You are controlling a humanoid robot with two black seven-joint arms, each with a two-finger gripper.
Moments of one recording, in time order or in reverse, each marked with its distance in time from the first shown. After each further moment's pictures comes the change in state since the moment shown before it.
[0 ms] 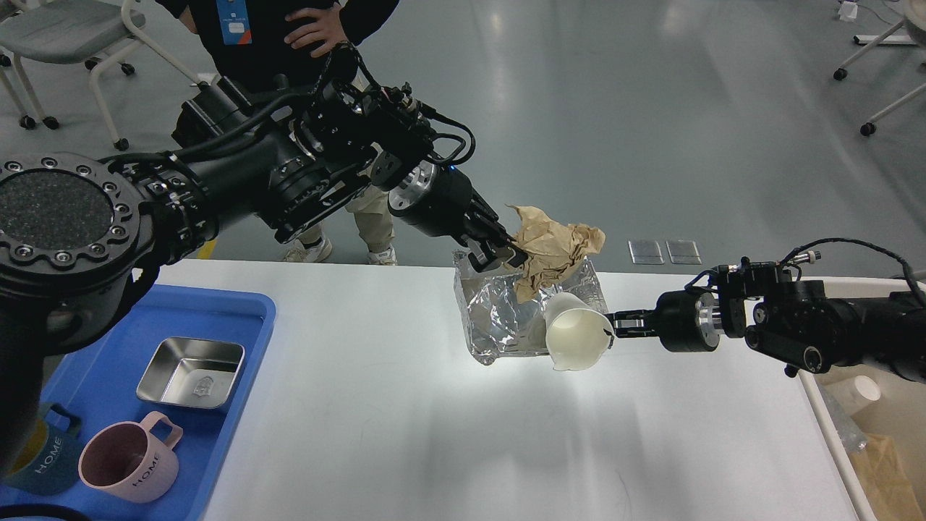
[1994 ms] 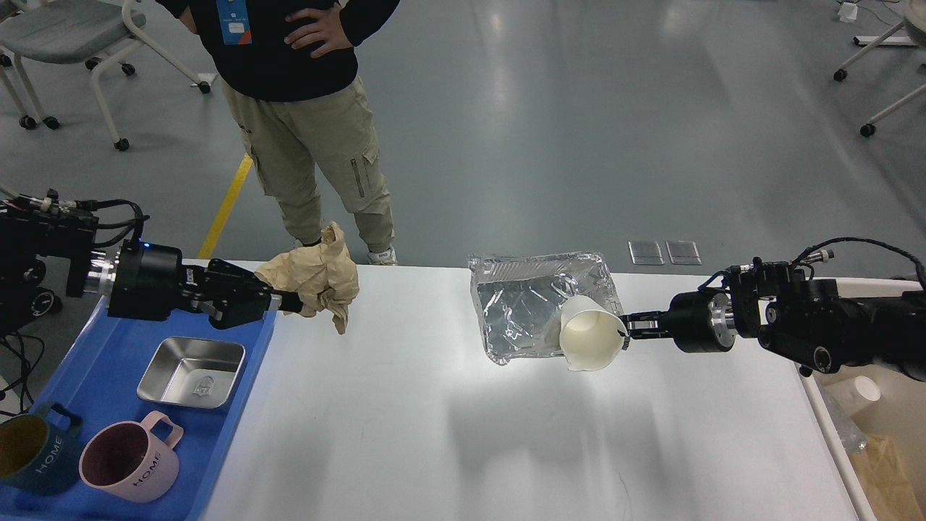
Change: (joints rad) left arm 0.460 0.941 -0.405 -0.627 0.048 0.101 -0.057; right arm -0.007 -0.009 -0.032 -0.040 0.000 0.023 -0.009
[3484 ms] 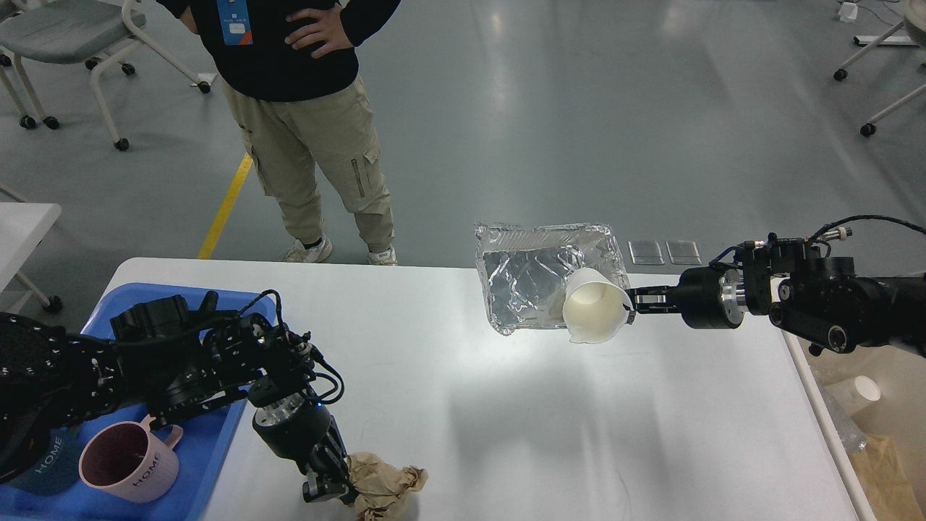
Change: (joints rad) left arm 0.037 -0.671 0.494 0.353 0.383 -0.022 0.014; right arm 0.051 -0.039 0.032 0.017 0.002 0.008 0.002
